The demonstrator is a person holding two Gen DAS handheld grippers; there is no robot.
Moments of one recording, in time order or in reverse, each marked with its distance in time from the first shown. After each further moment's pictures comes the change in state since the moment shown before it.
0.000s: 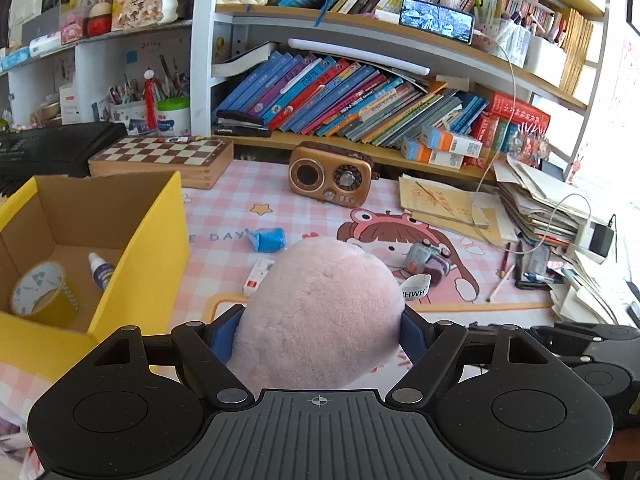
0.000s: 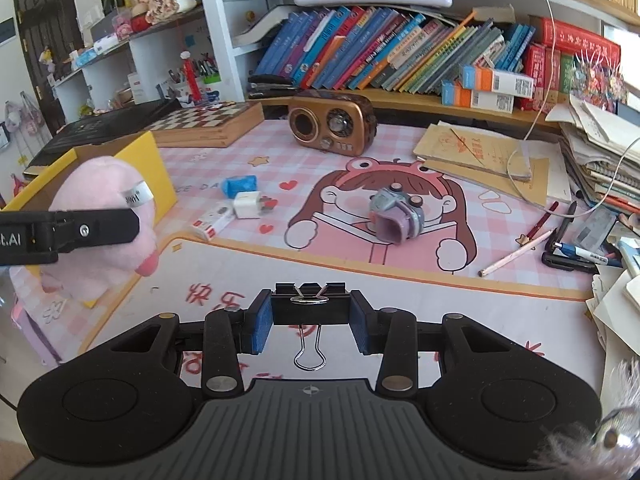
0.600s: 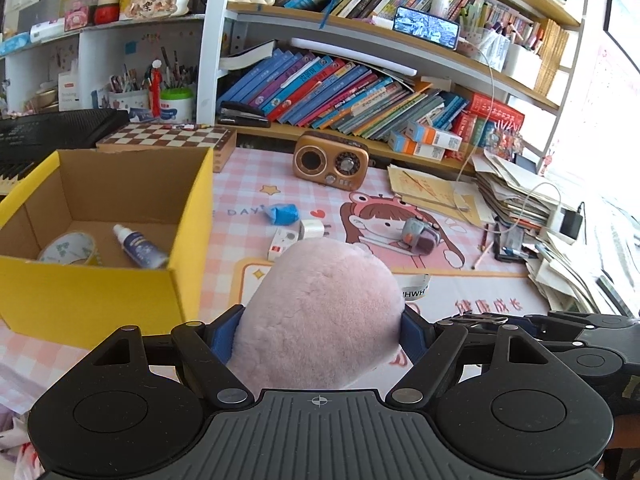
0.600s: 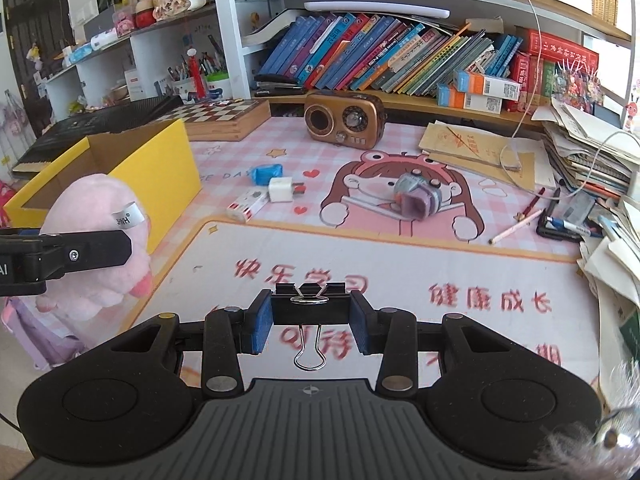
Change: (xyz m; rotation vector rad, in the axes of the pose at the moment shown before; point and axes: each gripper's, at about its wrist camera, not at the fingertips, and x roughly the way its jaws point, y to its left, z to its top) left arm -0.051 0.054 -0.034 0.006 0.003 -0.093; right arm -0.032 0.077 -0.028 0.024 -0.002 -0.087
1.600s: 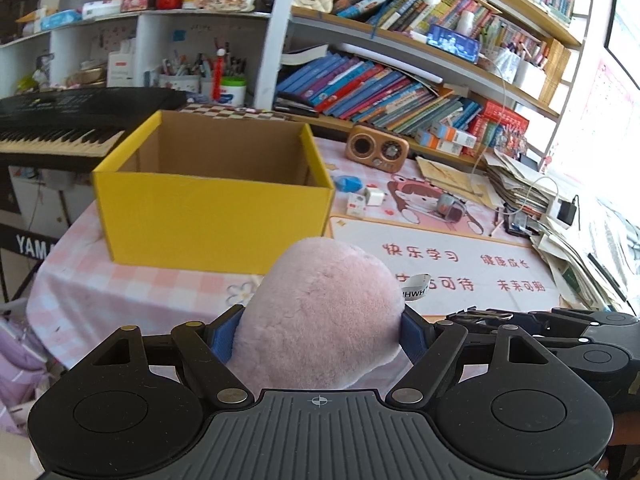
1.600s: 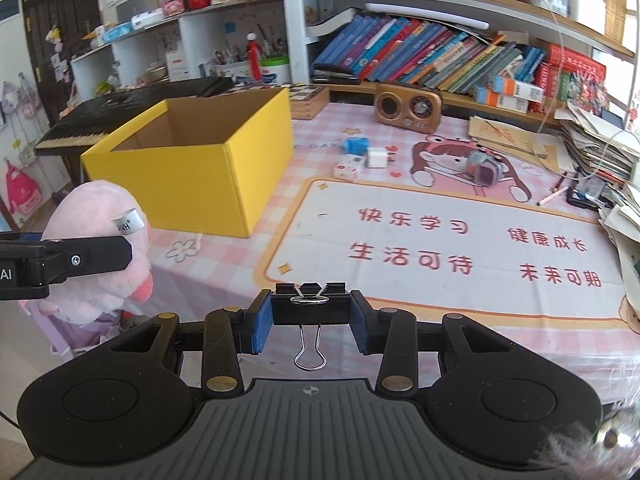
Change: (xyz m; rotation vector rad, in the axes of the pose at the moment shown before) left arm -0.102 0.105 -0.063 -0.046 0.001 0.002; right arm -0.048 0.144 -0.055 -0.041 0.008 0.005
